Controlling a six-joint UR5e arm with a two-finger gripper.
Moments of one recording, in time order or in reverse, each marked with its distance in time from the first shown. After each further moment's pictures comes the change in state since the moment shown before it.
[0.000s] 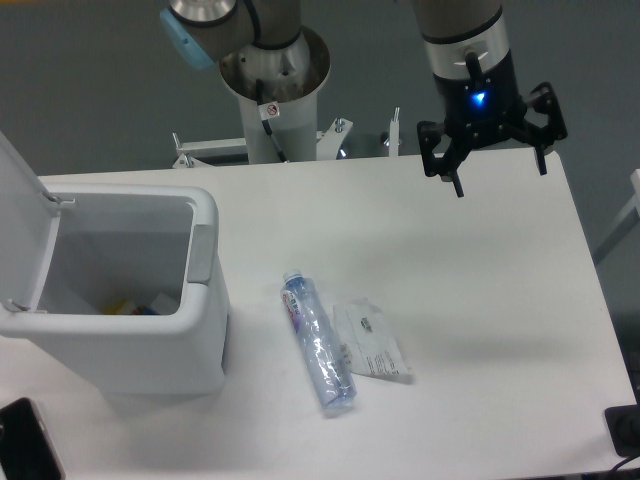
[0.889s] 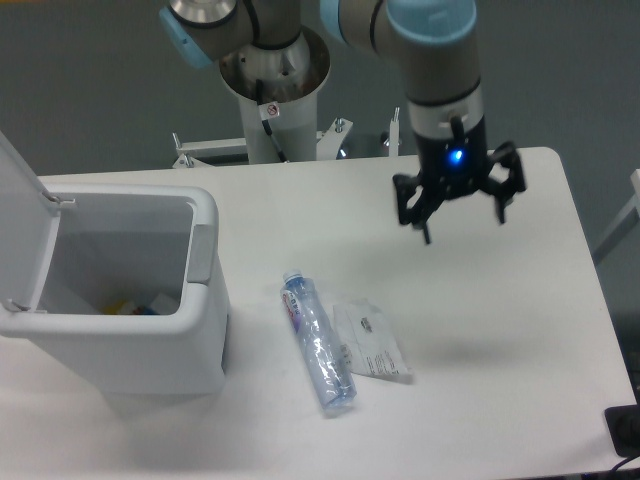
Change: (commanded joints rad) arm 0.003 -0.127 -0.140 0.112 -0.338 -0.278
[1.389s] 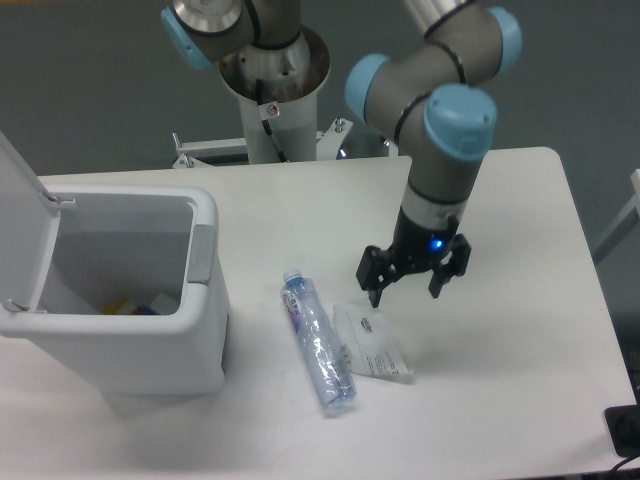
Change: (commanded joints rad) arm -0.034 -0.167 -0.090 0.058 -0.063 -0.037
